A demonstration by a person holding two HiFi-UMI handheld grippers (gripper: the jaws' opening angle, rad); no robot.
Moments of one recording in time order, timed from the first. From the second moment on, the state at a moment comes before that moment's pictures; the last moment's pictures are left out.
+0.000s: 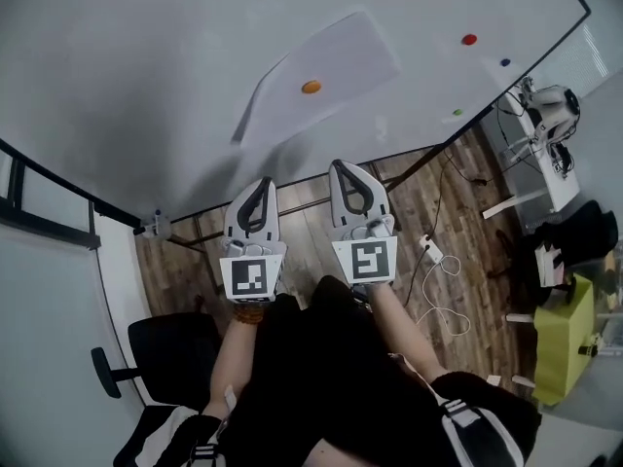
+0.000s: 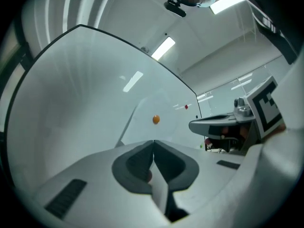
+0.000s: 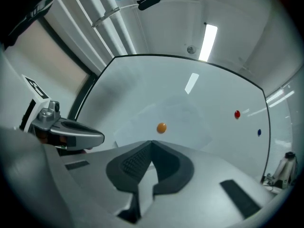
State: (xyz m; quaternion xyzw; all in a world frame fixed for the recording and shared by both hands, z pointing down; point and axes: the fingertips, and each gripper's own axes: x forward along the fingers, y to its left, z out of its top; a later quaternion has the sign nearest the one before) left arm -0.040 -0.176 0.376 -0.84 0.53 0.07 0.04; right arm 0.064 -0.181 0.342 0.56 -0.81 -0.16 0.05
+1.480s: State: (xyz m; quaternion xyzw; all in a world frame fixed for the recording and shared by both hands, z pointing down) left arm -0.067 -0.219 0.390 -0.84 0.54 0.05 0.05; right arm 0.048 -0.274 0.299 0.54 -0.81 -0.24 0.06
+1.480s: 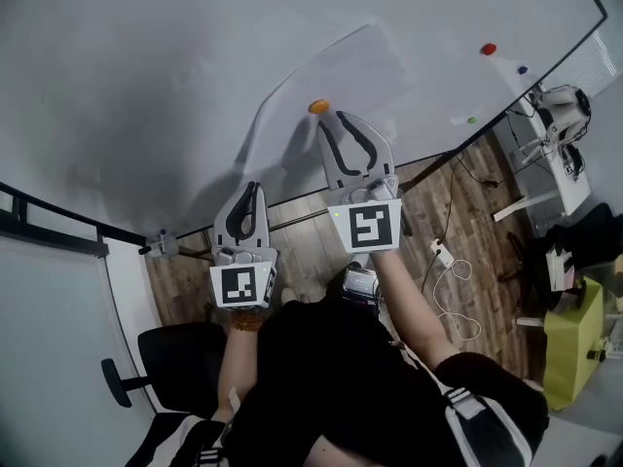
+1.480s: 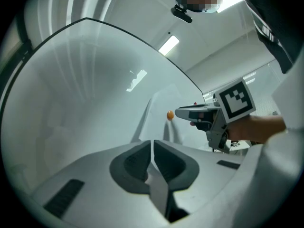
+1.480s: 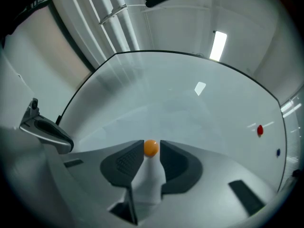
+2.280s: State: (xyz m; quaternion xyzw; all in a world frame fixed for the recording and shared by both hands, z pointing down) left arm -0.078 -0.225 0.394 -0.84 0.54 0.05 0.04; right arm 0.039 -0.299 0.309 0.55 -0.80 -0.23 0.08
